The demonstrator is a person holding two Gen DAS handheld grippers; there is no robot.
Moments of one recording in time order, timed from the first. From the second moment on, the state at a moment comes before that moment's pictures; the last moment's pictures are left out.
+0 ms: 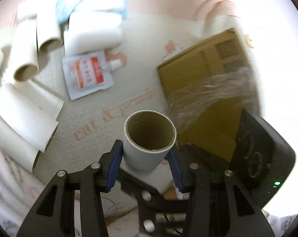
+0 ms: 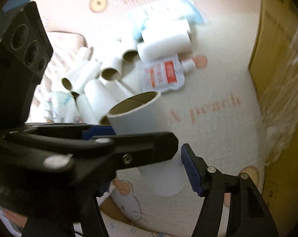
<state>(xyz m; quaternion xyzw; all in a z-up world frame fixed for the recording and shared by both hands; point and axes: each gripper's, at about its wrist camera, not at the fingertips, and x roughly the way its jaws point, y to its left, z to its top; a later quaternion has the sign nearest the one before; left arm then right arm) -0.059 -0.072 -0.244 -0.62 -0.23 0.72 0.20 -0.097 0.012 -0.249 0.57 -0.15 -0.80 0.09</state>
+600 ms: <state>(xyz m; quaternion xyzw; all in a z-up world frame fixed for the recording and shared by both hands) -0.050 -0.035 -0.095 -0.49 -0.18 0.82 0.23 -0.061 0.031 -0.112 0.42 -0.10 -0.90 0.12</state>
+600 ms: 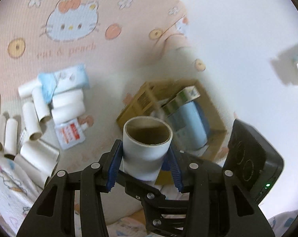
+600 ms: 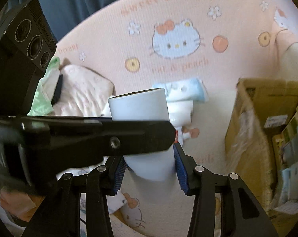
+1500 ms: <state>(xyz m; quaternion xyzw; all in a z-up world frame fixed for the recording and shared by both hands) -0.126 0.082 -0.064 -0.52 -0.17 0.79 0.29 -0.045 0.144 -0.065 0.39 -0.14 -0.91 0.07</state>
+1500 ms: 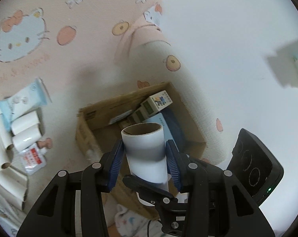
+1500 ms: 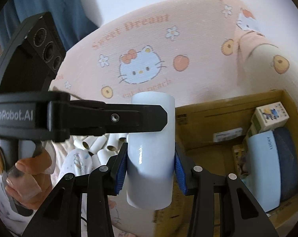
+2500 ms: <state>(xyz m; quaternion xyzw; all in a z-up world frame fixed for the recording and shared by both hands) -0.189 0.145 -0.118 -0.60 -0.09 0.76 0.22 -0.111 0.221 -0.122 0.52 -0.14 -0.84 0.06</state>
